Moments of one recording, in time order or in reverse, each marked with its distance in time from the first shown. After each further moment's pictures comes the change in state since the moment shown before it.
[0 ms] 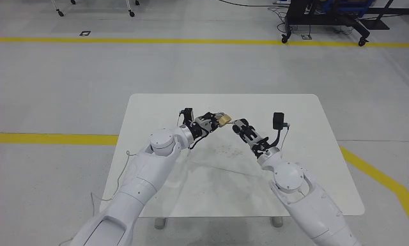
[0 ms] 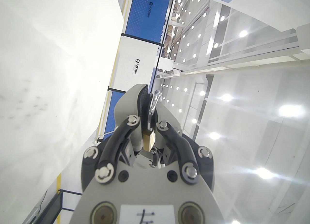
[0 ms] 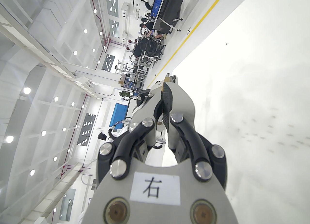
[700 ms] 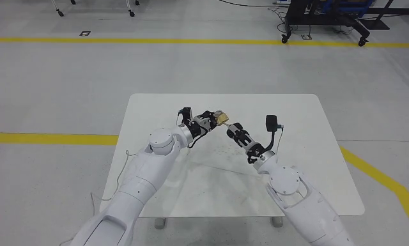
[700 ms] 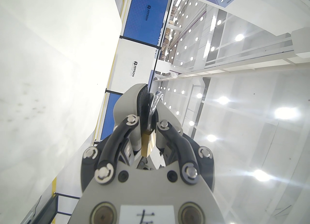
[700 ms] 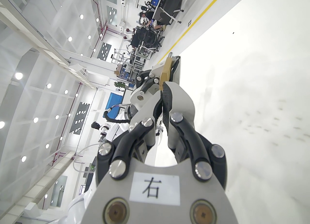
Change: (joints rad) left arm -0.003 -0.005 -0.015 0.010 -0.007 0.001 0.005; right arm -0.024 -0.015 -0.013 -0.024 -0.090 -0.008 0.048
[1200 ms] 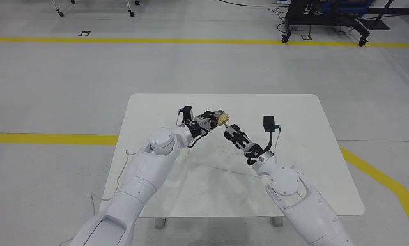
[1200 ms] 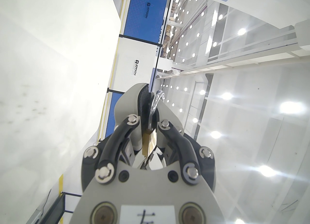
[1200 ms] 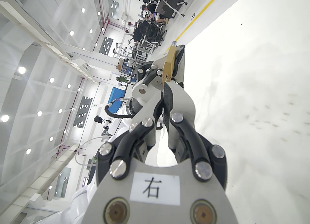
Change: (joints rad) left arm 0.001 0.001 0.004 -0.009 0.043 -0.025 -0.026; right arm -0.005 -0.010 0.011 -0.007 0.008 -0.008 0.041
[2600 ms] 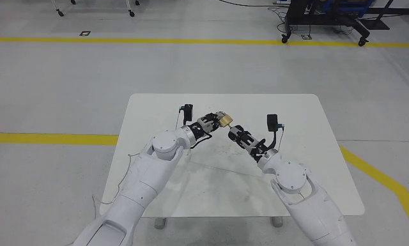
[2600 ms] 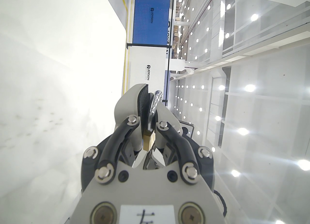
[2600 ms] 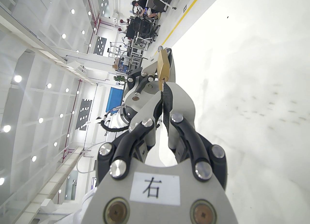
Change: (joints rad) left arm 0.036 0.005 0.004 -0.071 0.159 -0.062 0.075; right arm -0.010 -0.014 0.077 -0.003 0.028 0.086 0.114
